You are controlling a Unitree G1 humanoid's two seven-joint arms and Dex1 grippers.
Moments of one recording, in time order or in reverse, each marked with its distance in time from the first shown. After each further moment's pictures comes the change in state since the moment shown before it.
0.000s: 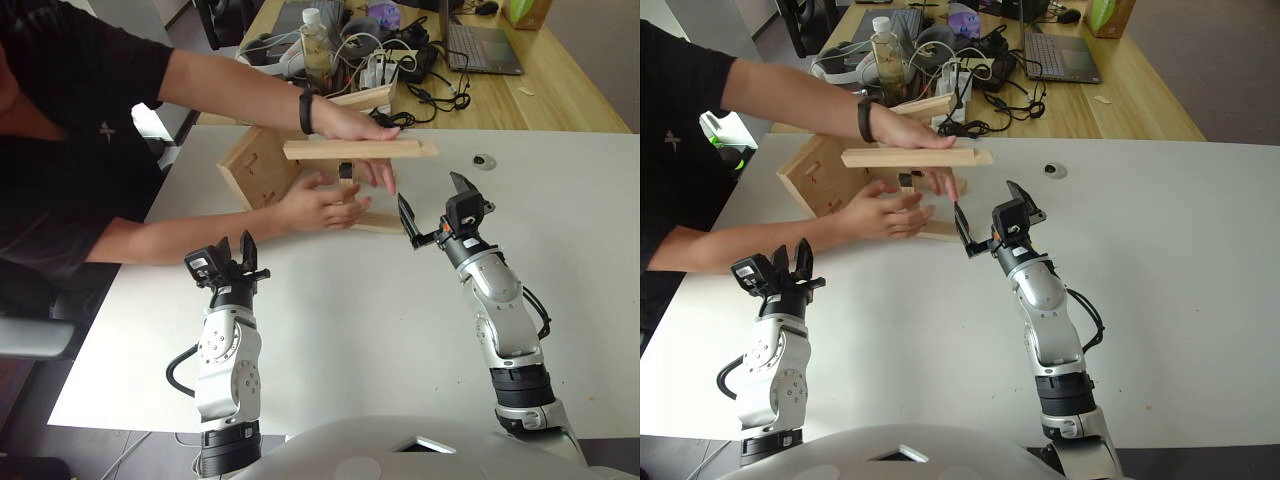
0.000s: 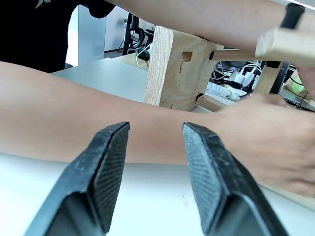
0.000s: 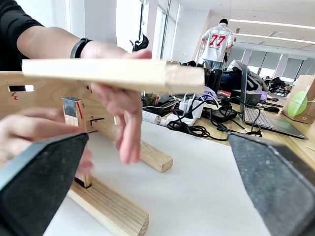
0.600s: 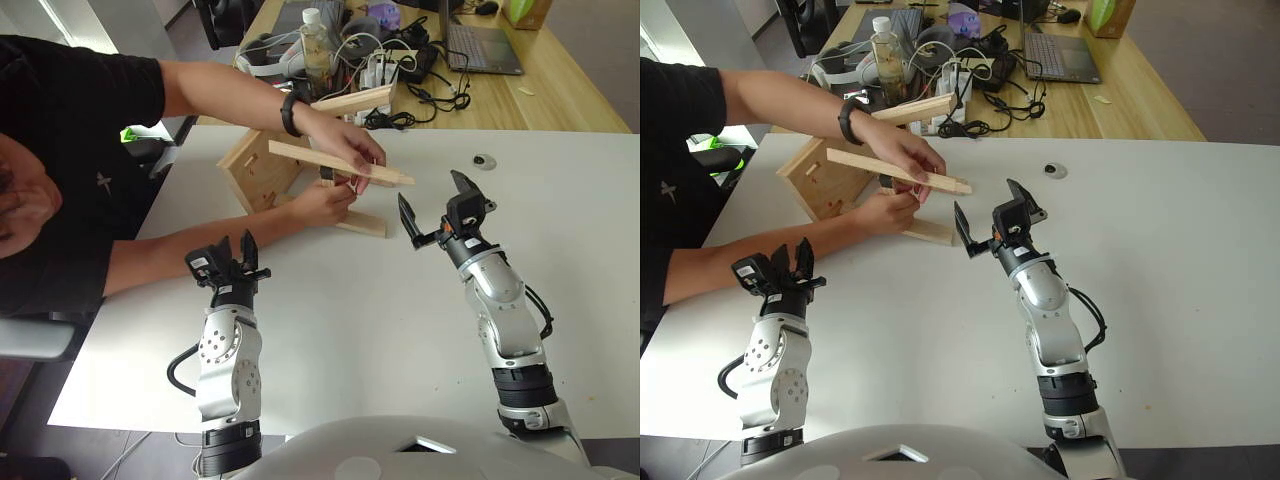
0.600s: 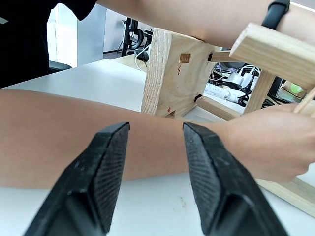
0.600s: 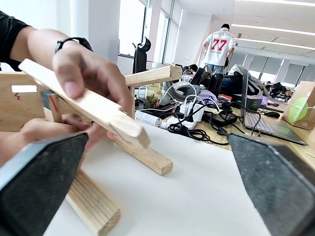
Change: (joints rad) left arm -0.002 0.000 -0.010 0.007 0.001 -0.009 -0.003; right arm 0.000 -0.020 0.002 0.000 -0.001 -0.023 0.018
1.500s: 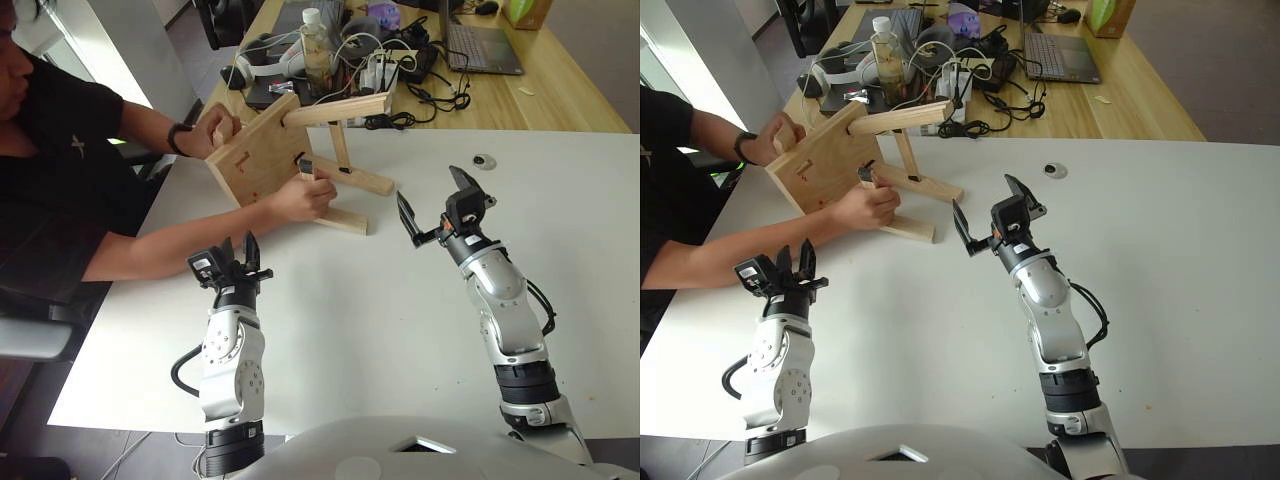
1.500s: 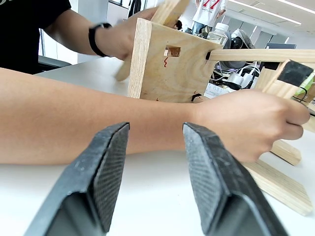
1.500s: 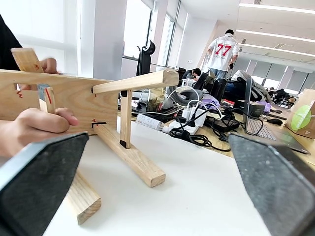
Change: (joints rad) left arm 0.003 -0.017 -0.006 0.003 0.001 -0.008 0.007; right arm -0.021 -0.012 0.004 0.005 -0.004 -0.005 0.012
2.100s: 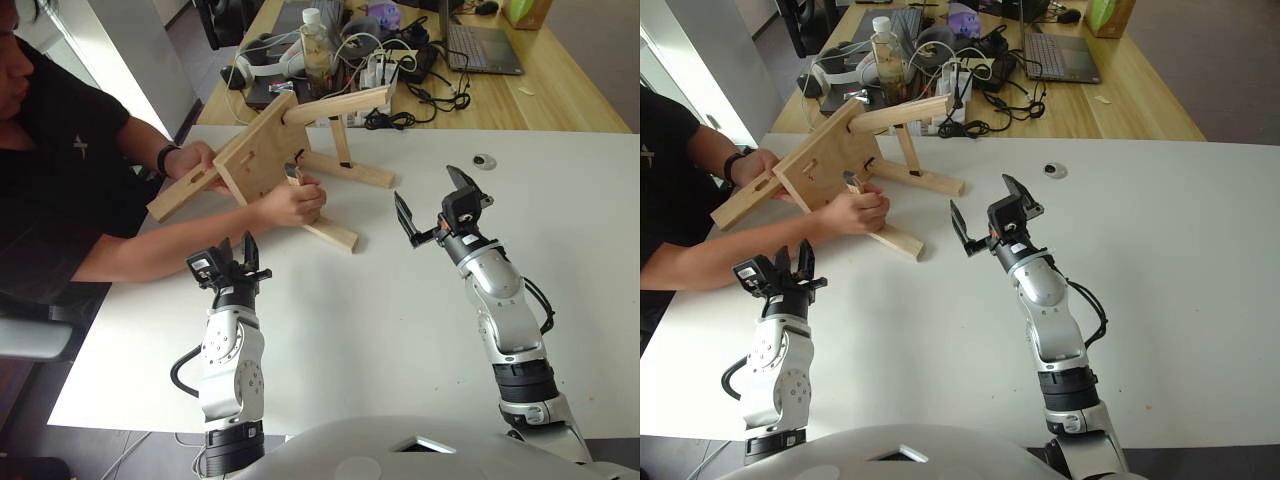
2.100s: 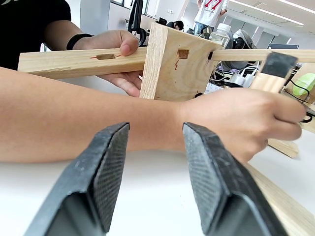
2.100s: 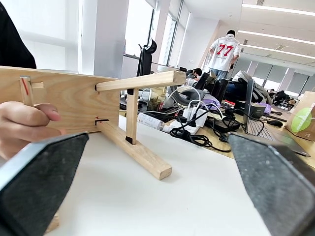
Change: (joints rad) left arm 0.000 -0.002 0.006 0.000 0.001 0.000 0.004; right arm -0.006 0.001 0.012 0.006 -0.019 0.001 -0.002
